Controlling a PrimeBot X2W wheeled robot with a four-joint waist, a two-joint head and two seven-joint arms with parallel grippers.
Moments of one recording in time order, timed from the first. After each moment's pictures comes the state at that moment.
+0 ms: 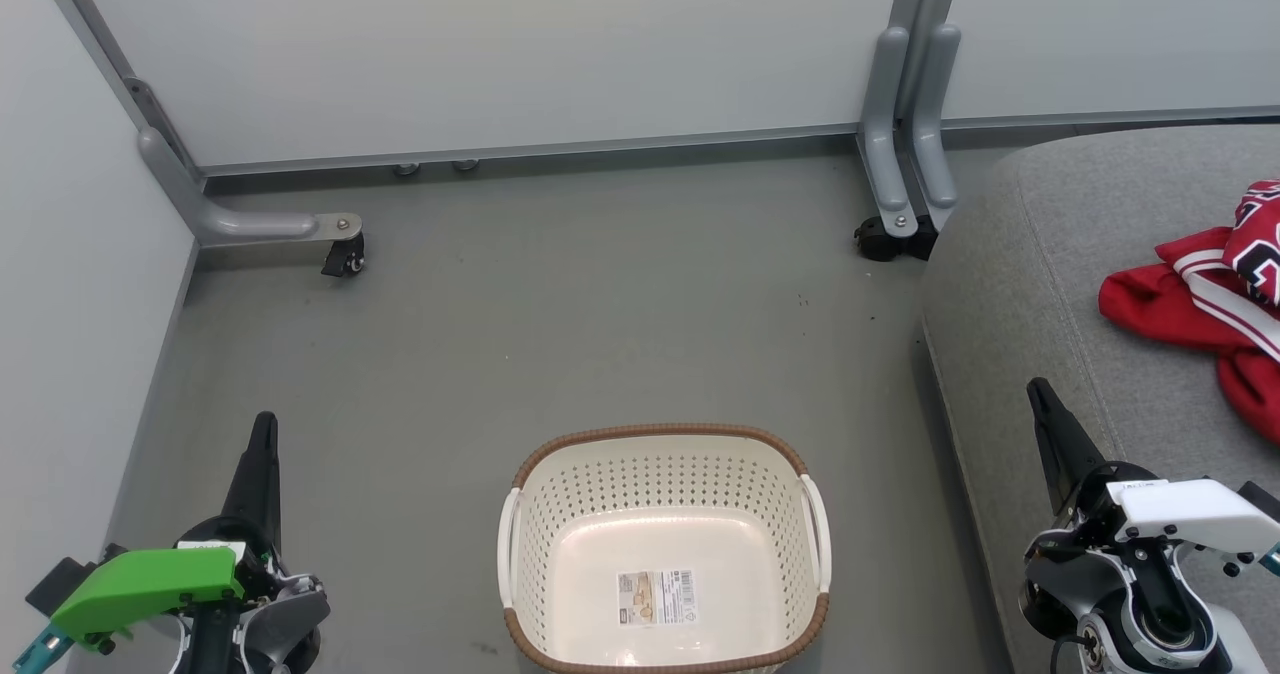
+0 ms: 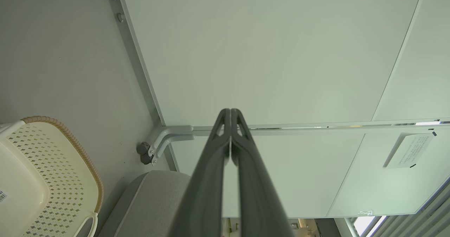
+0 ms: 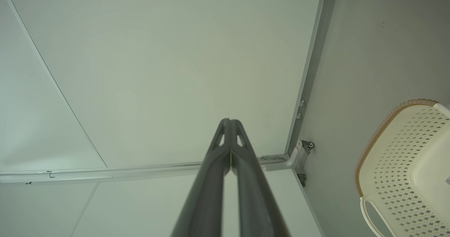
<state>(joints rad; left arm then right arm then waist) -0.10 0.05 0.11 0.25 -1.61 -0.13 0.11 -0.10 -0.07 -0.08 0.24 1.64 0.13 0.09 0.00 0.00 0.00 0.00</state>
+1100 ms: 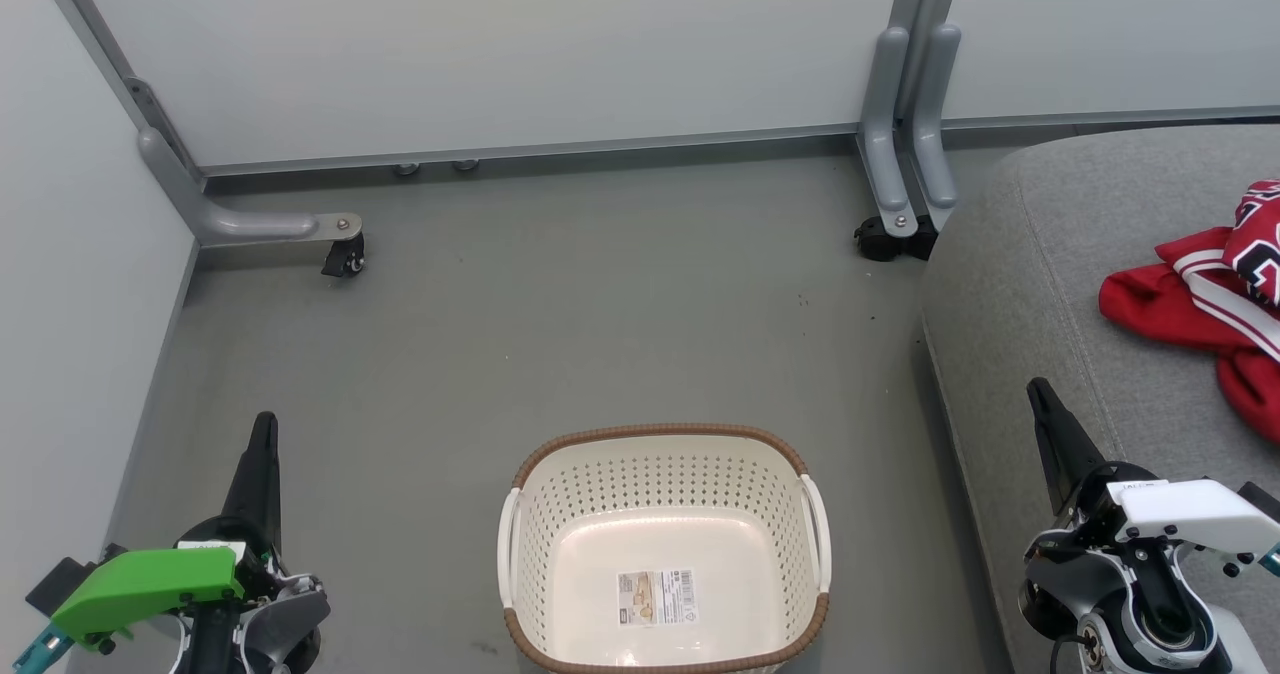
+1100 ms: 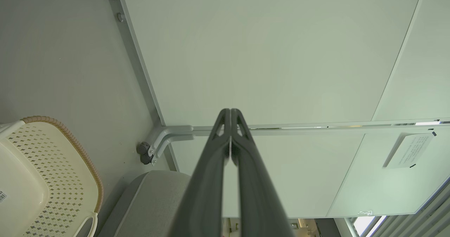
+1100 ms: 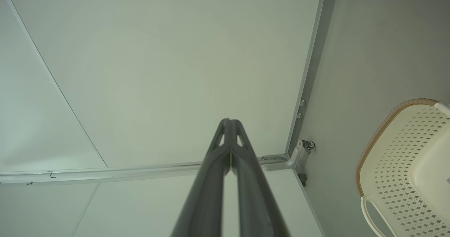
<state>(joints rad) -0.10 0.05 0.11 0.25 -1.61 -0.13 0.11 -0.10 -0.07 -0.09 0.24 1.63 0.13 0.10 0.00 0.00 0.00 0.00</state>
